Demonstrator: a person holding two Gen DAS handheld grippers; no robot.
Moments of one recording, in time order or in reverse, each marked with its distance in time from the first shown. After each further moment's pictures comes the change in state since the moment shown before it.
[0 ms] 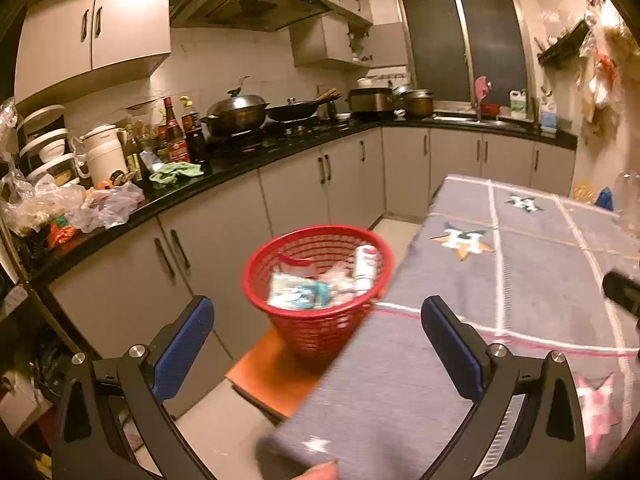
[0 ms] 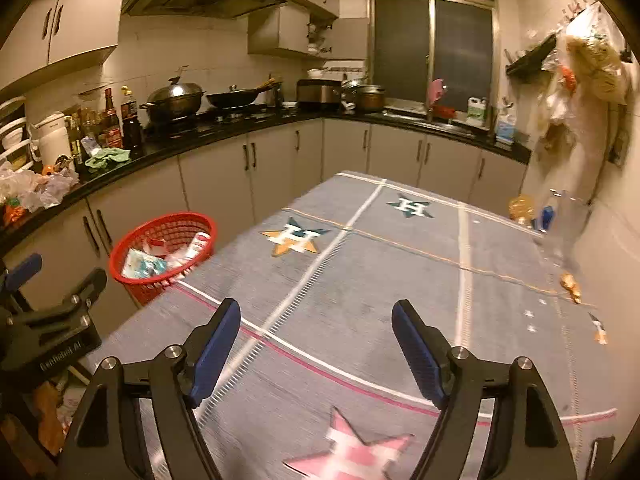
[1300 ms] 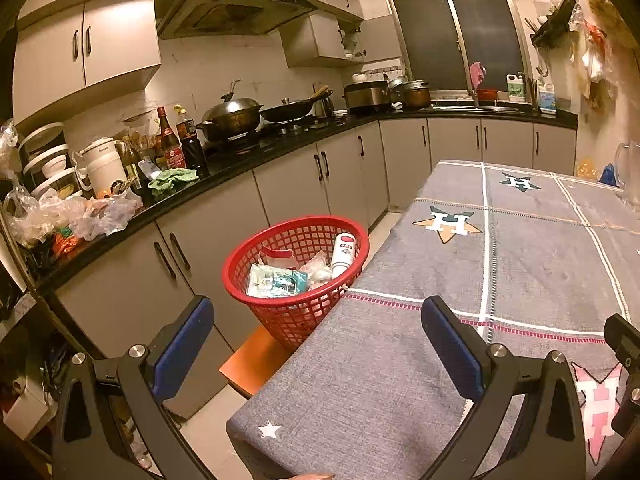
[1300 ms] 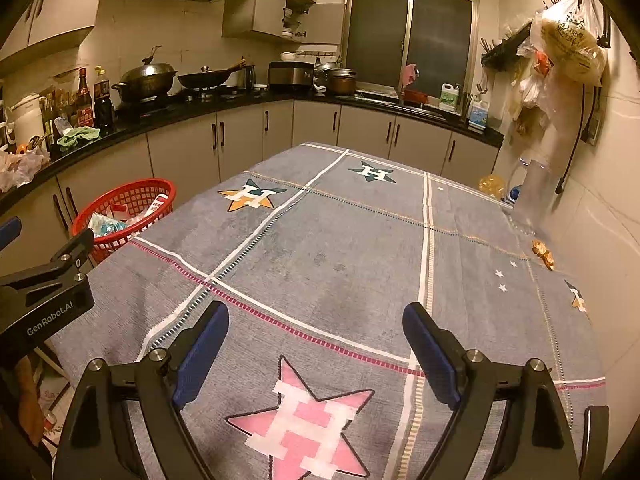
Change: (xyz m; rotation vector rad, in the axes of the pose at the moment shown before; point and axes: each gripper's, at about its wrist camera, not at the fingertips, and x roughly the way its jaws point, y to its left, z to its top) left arm 0.002 -0.039 -0.017 0.066 0.007 0.050; right arm 0.005 -0.020 -0.042 0.004 0.058 -0.107
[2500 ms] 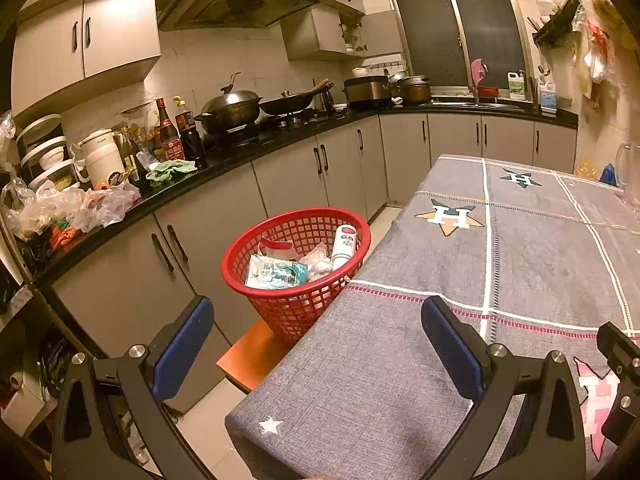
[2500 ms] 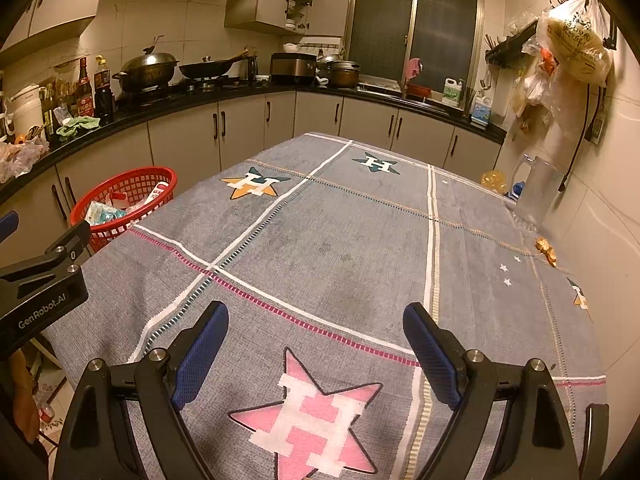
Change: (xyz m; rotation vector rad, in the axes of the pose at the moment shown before) left arm 0.005 0.002 -0.003 -0.007 0.019 -0.008; right arm 0.007 0.006 -0.007 -0.012 0.027 -0.002
